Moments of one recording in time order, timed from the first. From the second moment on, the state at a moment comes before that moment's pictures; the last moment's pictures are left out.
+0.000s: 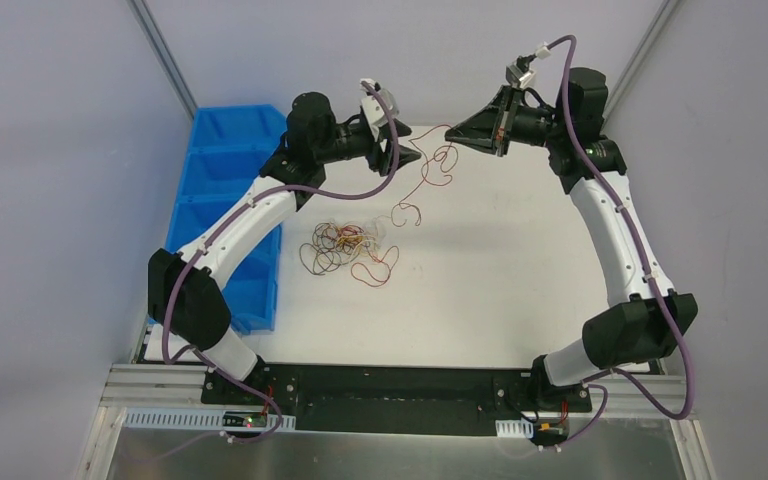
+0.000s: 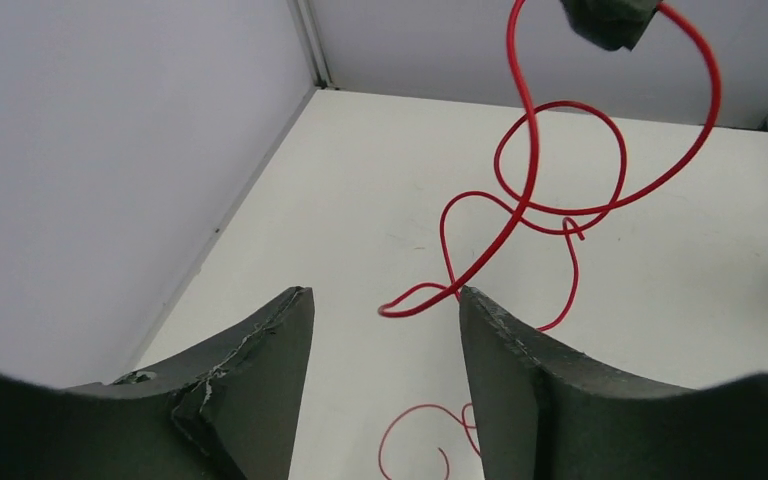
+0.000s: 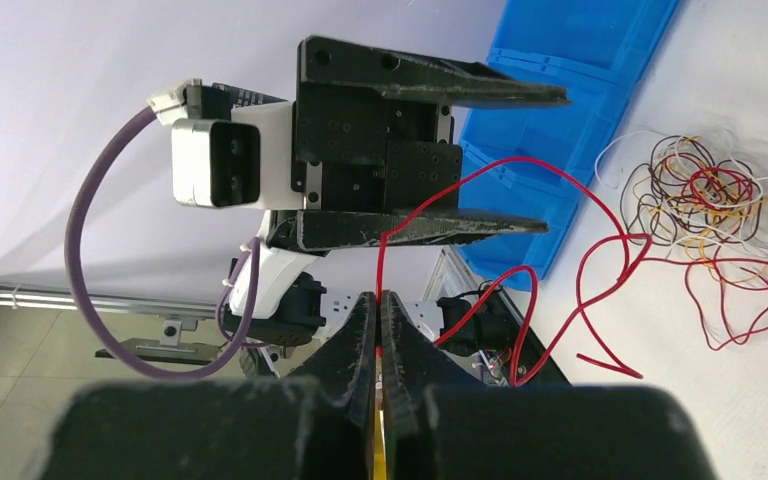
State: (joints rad) left arm -0.50 1.59 1.47 0.09 0.70 0.17; right arm 0.18 1.49 1.62 -0.33 -1.04 1.02
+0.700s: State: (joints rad) left arm -0.51 1.60 1.51 0.17 0.66 0.12; right arm 0.19 1.55 1.67 -0.26 -1.09 1.14
